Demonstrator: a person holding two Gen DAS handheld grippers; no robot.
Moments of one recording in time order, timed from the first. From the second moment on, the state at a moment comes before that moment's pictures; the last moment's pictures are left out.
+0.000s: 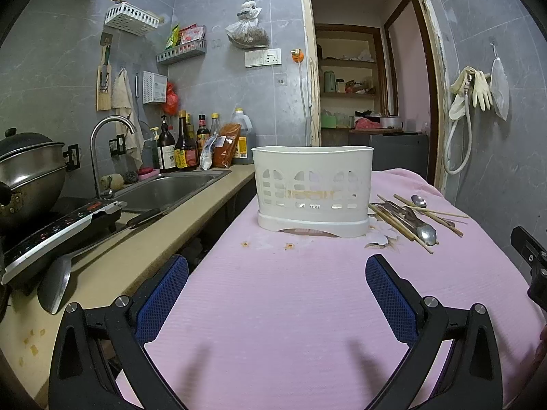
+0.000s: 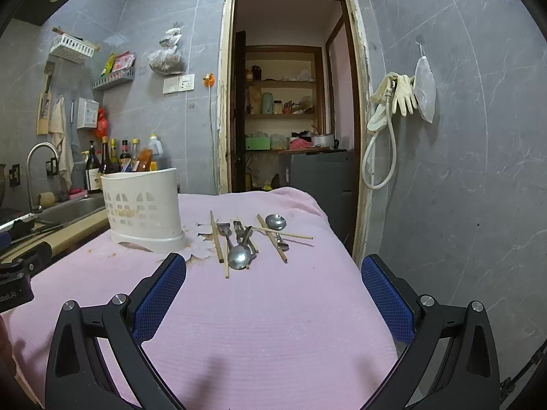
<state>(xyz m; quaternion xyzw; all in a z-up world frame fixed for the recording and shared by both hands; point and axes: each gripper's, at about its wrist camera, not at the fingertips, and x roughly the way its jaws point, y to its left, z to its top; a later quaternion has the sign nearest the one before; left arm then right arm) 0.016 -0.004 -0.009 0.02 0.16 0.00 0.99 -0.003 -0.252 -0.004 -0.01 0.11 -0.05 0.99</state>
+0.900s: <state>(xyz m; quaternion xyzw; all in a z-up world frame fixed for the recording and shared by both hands) 0.103 -0.073 0.043 0.05 0.21 -0.13 0.97 0.058 -0.305 0.041 -0.05 0.15 -0.01 0.99</state>
